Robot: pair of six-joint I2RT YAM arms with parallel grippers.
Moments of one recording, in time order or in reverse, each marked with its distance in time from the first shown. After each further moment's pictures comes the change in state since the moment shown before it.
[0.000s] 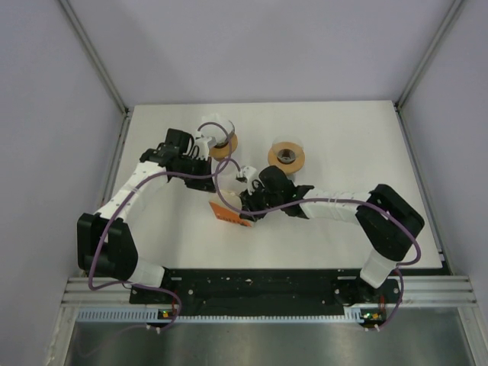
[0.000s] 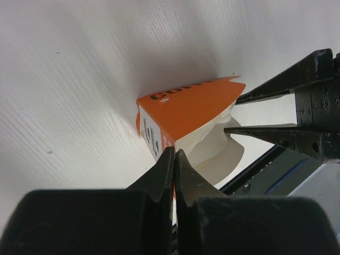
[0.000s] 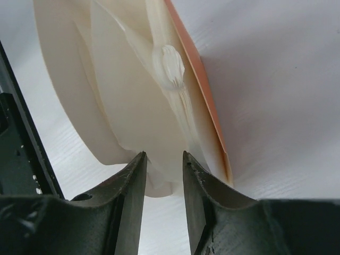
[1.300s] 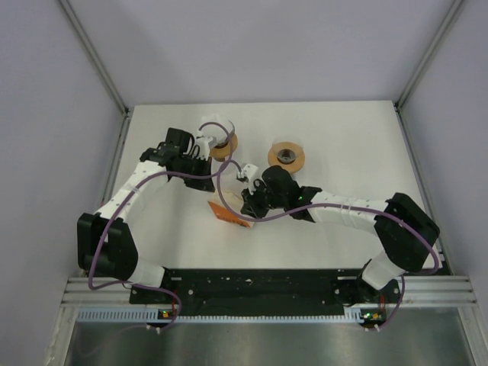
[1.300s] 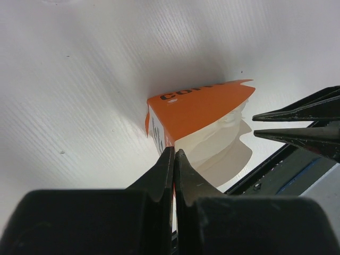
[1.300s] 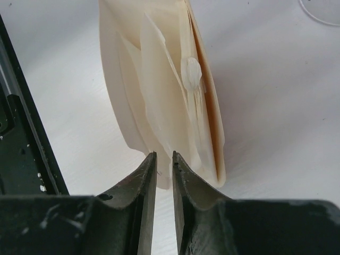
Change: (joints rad) left arm -0.003 0.002 0.011 -0.010 -0.023 0.044; right arm 0.043 -0.120 -0.015 -0.031 0.062 -0.055
